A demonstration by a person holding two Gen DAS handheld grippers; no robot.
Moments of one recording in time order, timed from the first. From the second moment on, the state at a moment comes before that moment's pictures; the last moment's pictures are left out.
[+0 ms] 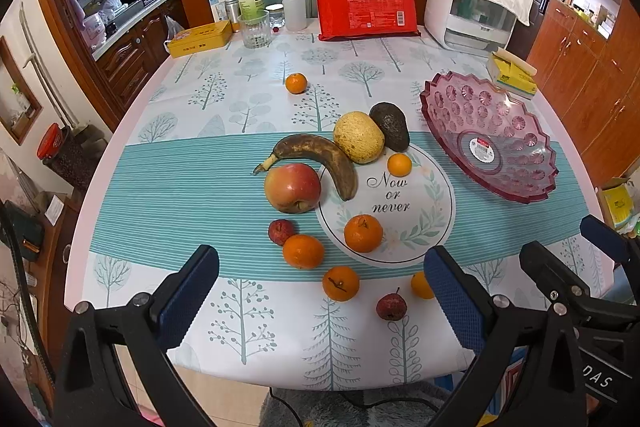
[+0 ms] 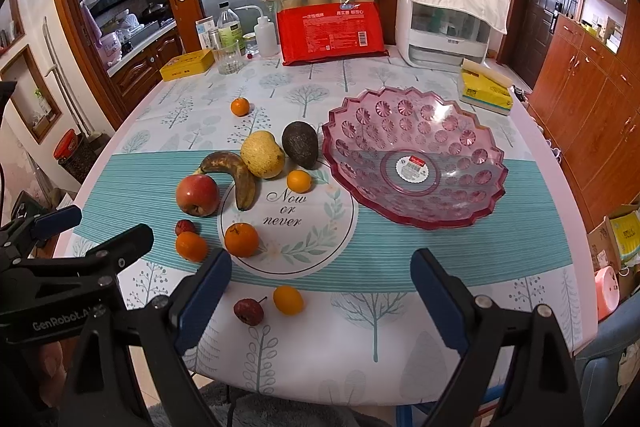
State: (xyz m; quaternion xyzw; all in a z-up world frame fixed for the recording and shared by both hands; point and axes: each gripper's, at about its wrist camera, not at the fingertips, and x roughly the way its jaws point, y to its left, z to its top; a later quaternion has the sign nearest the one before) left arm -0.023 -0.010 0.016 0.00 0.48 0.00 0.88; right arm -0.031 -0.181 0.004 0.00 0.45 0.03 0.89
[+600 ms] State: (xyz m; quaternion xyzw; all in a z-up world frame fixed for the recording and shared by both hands) left arm -0.014 -0.003 0.015 0.00 0.49 0.00 0.87; right arm -0.017 -0.176 0.005 0.00 0.45 0.04 0.89
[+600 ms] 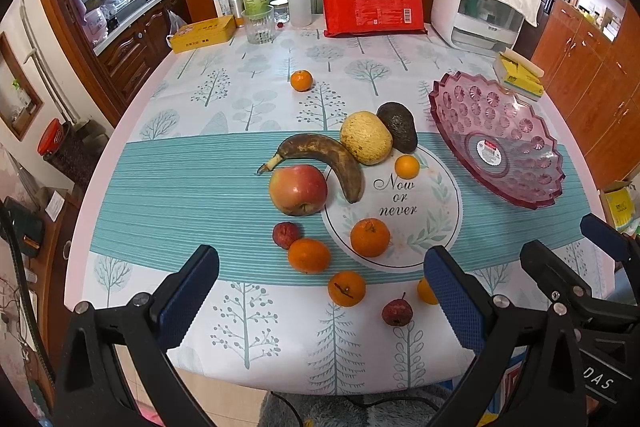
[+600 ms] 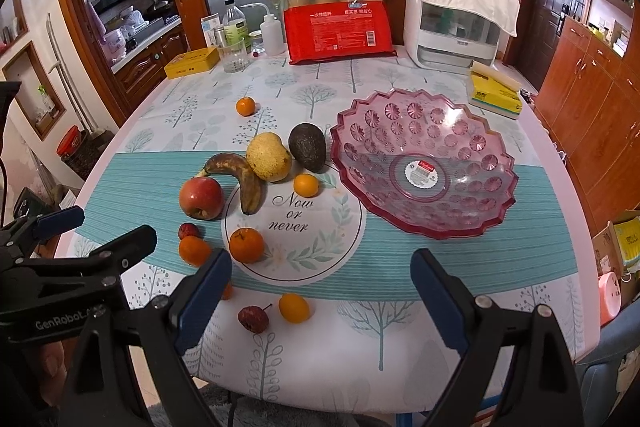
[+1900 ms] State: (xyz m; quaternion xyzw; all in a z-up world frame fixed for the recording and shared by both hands) left arm 0.121 0.067 -0.105 -0.04 0.60 -0.03 0.80; right arm 0.149 -0.119 -0.083 0.15 0.55 0.05 0.82
